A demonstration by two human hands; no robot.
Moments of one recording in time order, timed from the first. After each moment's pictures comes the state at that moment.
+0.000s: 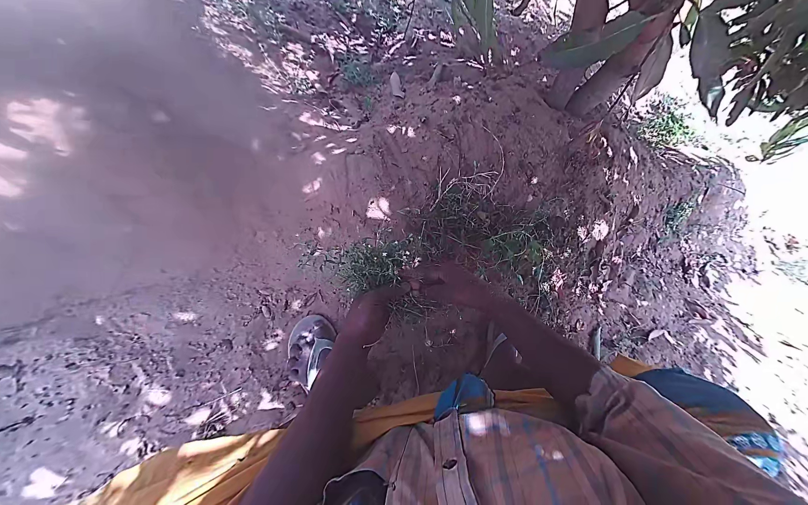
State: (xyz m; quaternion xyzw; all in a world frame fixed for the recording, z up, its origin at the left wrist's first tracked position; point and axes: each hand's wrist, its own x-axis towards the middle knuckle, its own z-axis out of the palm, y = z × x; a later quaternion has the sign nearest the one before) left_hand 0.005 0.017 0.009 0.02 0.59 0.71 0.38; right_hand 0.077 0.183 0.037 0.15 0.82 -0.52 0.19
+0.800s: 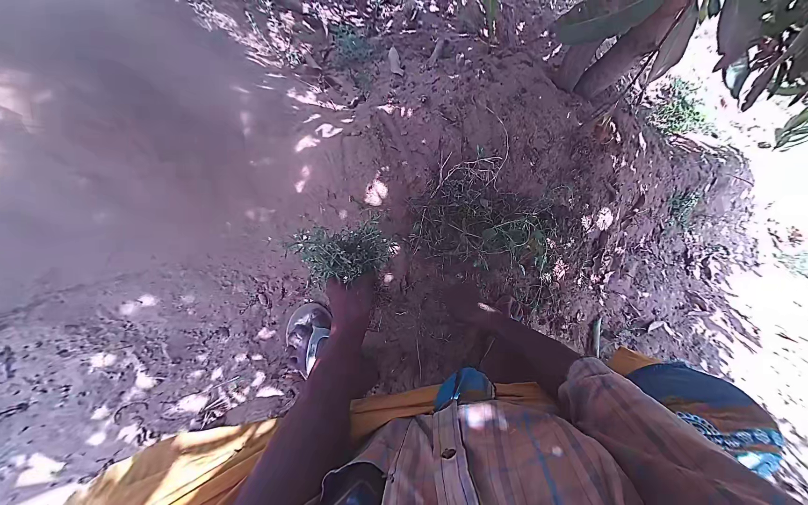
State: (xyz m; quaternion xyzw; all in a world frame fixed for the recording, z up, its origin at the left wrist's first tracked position) left_hand -0.003 0.014 0.000 -0.05 0.79 0.57 0.22; right_hand 0.108 0.173 -0.039 0.23 0.86 -0.28 0.36
